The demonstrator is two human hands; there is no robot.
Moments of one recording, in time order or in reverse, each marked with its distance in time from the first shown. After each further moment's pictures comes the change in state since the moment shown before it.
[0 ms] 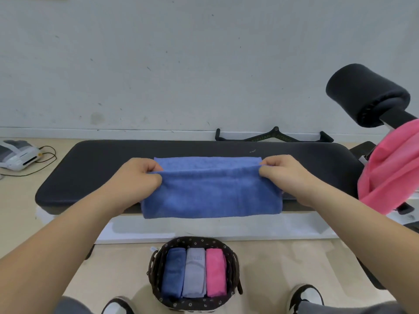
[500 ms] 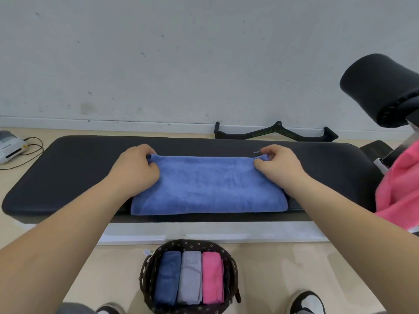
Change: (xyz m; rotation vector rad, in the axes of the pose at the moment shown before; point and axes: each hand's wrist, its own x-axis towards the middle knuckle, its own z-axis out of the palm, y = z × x) left_hand 0.087 -0.024 0.020 0.297 0.168 0.118; right_hand 0.083 0.021 0.020 -0.138 0.219 -0.022
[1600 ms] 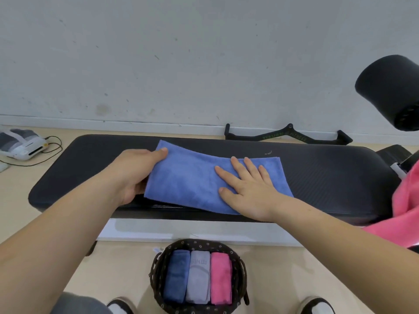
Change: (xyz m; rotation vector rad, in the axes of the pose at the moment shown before) left_hand -0.031 0.020 -0.034 -0.771 -0.167 -0.462; right_hand -0.062 -0.043 0.049 -0.597 -0.496 -0.356
